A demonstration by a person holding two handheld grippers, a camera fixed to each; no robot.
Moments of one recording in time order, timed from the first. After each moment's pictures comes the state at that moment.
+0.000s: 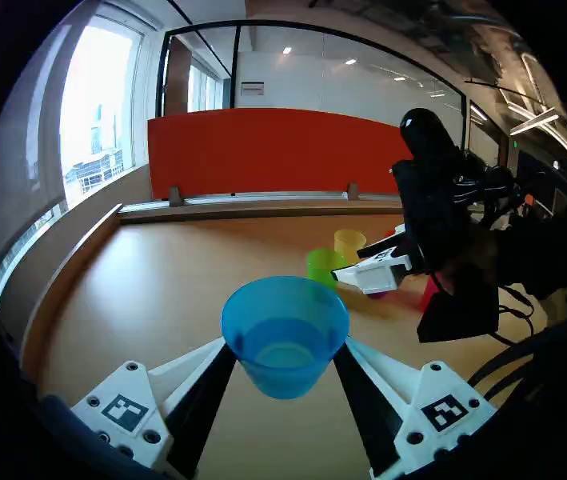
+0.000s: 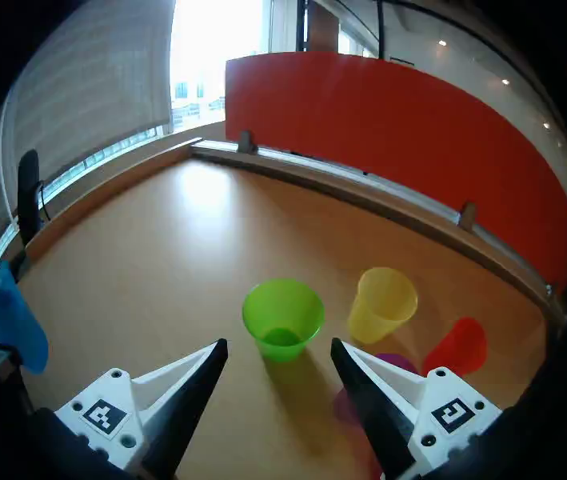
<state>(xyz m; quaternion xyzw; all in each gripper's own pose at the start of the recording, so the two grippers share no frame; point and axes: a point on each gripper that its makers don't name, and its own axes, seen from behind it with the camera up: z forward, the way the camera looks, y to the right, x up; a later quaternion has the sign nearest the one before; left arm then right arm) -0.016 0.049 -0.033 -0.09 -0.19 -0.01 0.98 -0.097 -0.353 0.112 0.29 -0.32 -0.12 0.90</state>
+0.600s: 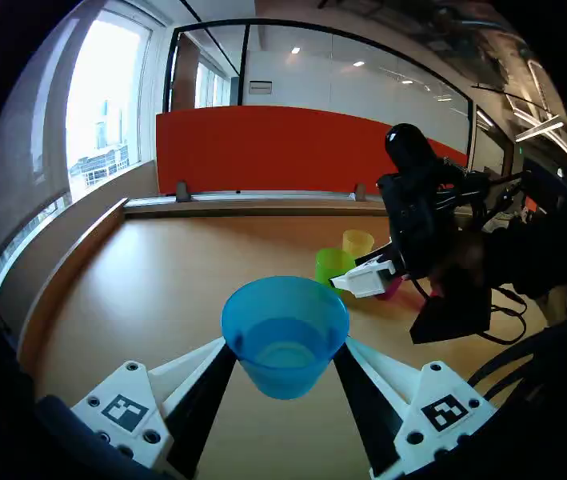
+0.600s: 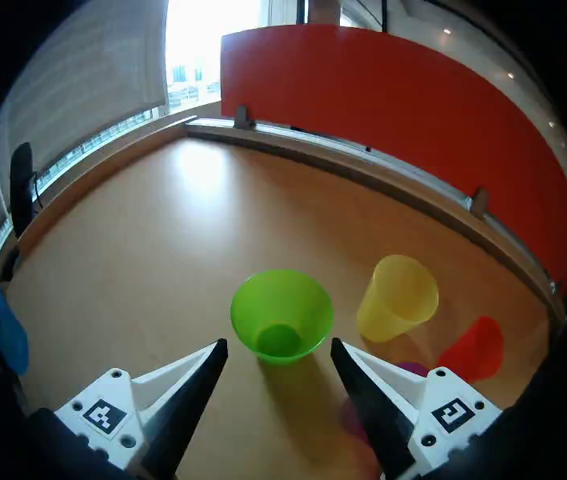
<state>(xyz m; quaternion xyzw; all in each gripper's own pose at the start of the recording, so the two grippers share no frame) -0.022 0.039 -0.028 -0.08 -0.20 -0.03 0.98 -0.125 -0.358 0.127 0.28 -0.36 -0.13 0.88</state>
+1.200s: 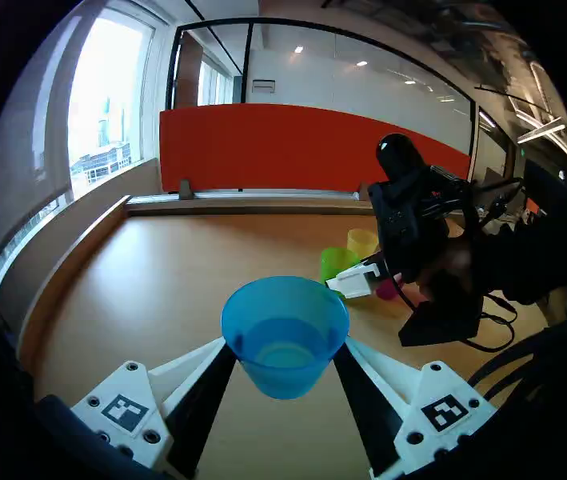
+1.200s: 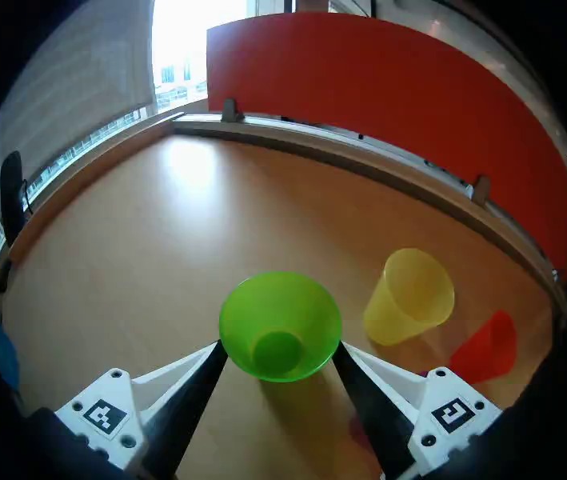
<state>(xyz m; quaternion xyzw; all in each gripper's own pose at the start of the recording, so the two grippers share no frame) -0.025 0.032 -0.027 -0.08 -0.20 -0.03 0.98 -0.145 -0.365 0.141 0.26 -0.37 -0.12 0.89</state>
